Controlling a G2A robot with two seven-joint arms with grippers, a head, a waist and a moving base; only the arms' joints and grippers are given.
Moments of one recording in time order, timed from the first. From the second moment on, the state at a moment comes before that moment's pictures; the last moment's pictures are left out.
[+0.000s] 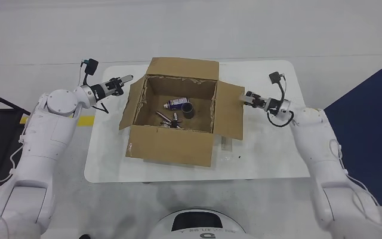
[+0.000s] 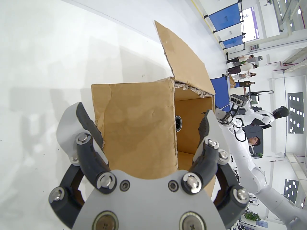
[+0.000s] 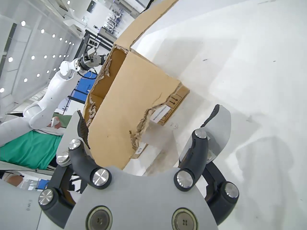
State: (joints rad) left arm 0.80 -0.99 -1.14 -0.89 -0.04 -0.32 -0.82; right arm -0.88 -1.17 1.32 -0.78 0.01 -0.80 1.02
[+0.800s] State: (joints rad) left arm 0.80 -0.99 -1.14 -0.89 -0.04 -0.32 -0.82; right arm -0.88 -1.06 1.01 -1.18 0.43 -0.74 1.08
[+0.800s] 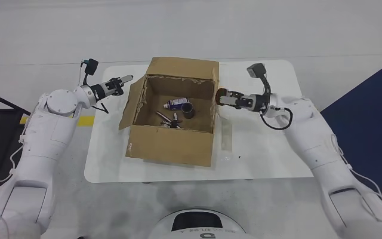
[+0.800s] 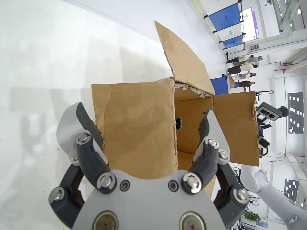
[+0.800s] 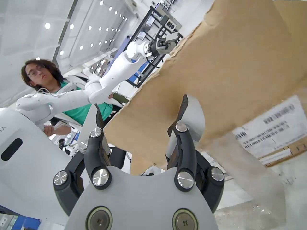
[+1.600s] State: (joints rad) left arm 0.88 -0.93 -1.18 -0.78 0.30 -0.39 -0.85; right arm -0.61 -1.25 0.65 -1.01 0.19 -0.54 0.87
